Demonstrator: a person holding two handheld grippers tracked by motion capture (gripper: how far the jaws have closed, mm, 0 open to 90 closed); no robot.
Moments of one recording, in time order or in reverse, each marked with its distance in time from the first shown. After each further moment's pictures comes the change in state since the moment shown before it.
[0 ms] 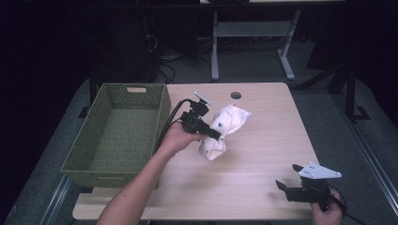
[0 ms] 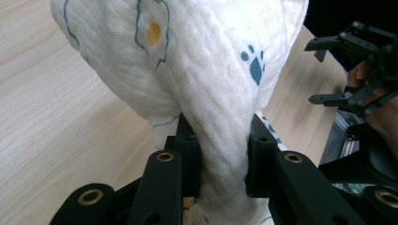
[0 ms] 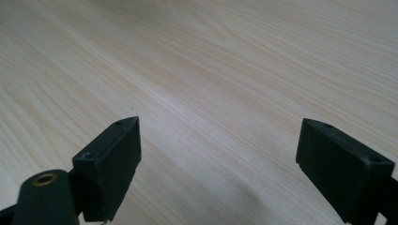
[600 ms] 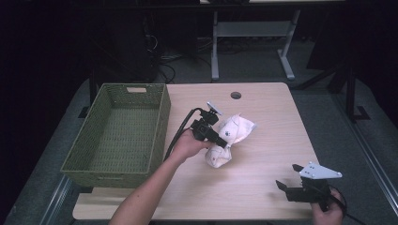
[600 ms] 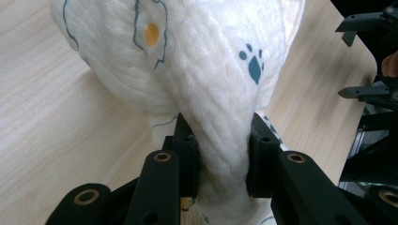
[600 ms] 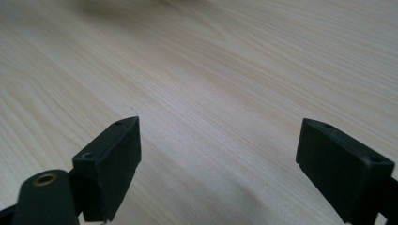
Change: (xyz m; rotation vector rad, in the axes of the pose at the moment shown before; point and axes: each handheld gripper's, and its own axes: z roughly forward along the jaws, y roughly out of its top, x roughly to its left) left arm 0.000 -0.003 0.047 0.066 0.014 -0.015; right arm 0.000 0.000 -0.001 -0.004 0.000 -0.004
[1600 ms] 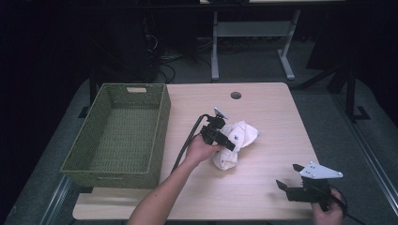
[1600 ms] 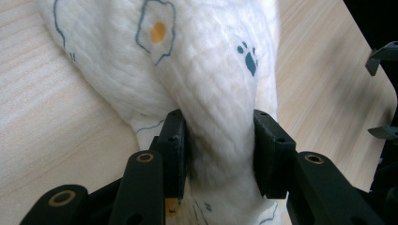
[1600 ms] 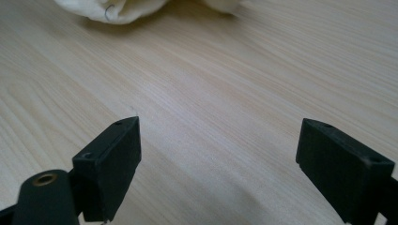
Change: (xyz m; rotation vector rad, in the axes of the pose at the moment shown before) left arm 0.007 0.004 0.044 -0.020 0.001 -0.112; right arm -0.001 0.001 -0.001 -0.006 0.003 0.005
